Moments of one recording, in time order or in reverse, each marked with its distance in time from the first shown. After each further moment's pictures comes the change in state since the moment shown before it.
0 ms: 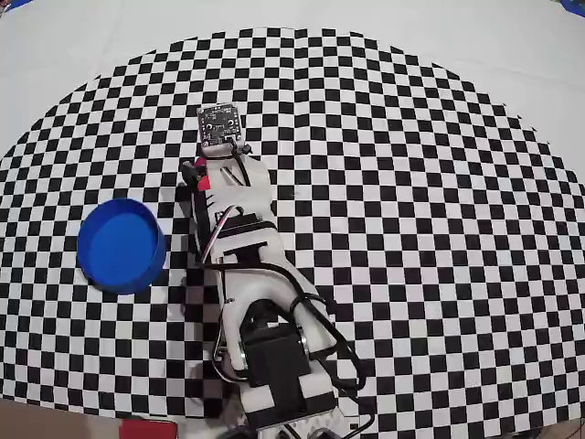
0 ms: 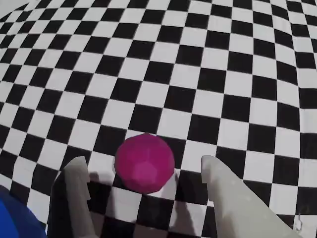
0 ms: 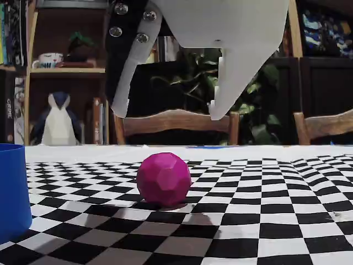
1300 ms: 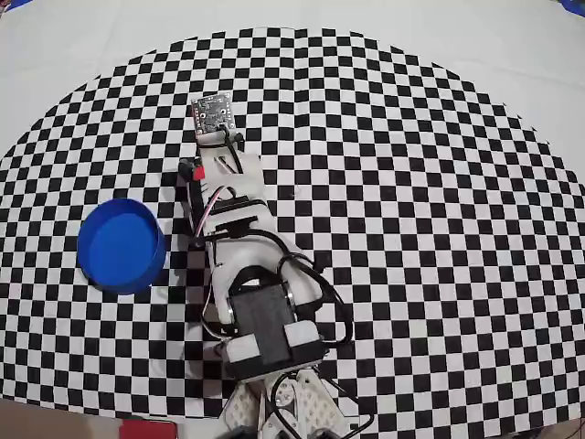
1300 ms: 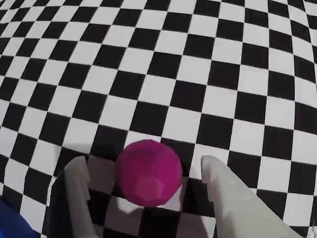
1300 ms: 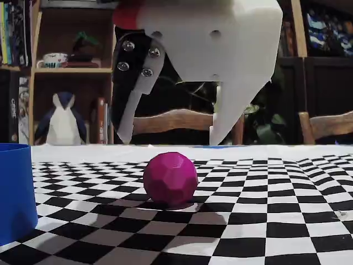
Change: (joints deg) arm -0.8 -12.5 -8.5 0.0 0.0
